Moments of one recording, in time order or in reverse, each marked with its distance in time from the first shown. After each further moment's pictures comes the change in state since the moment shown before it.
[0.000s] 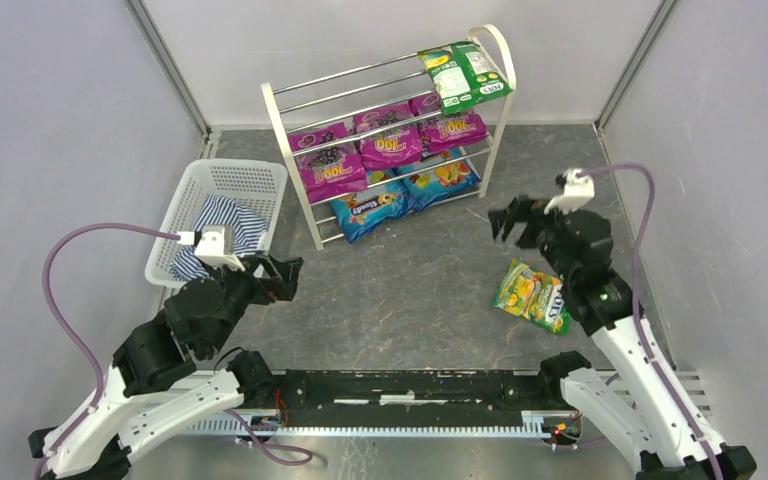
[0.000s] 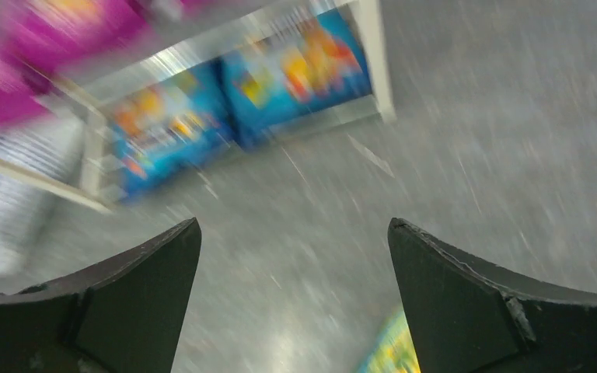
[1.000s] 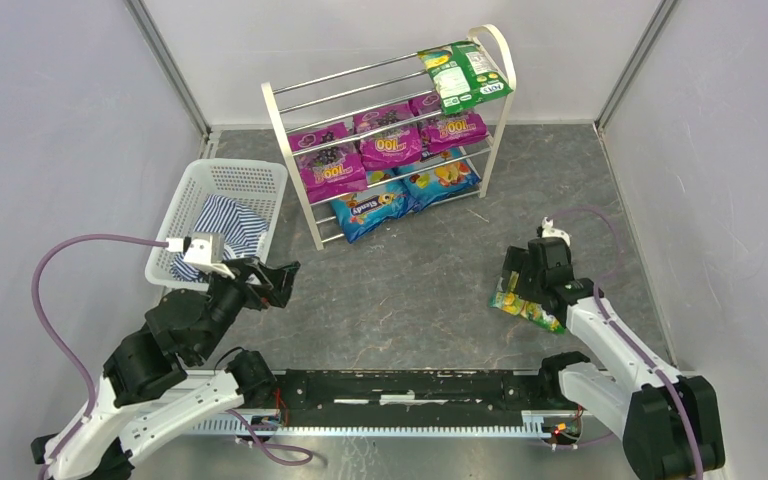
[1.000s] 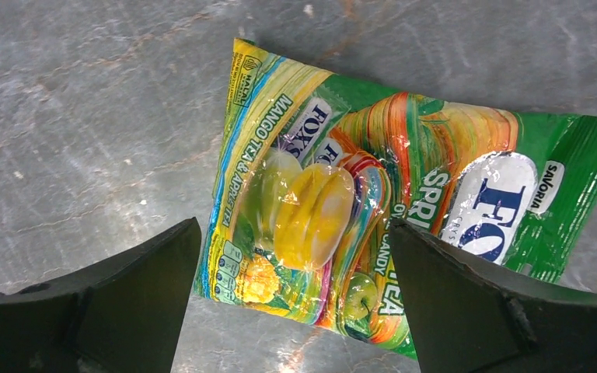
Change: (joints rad) left arm 0.000 -0.085 -0.011 0.029 0.074 0.043; right arm -0.093 0.170 -0.377 -0.223 0.144 0.084
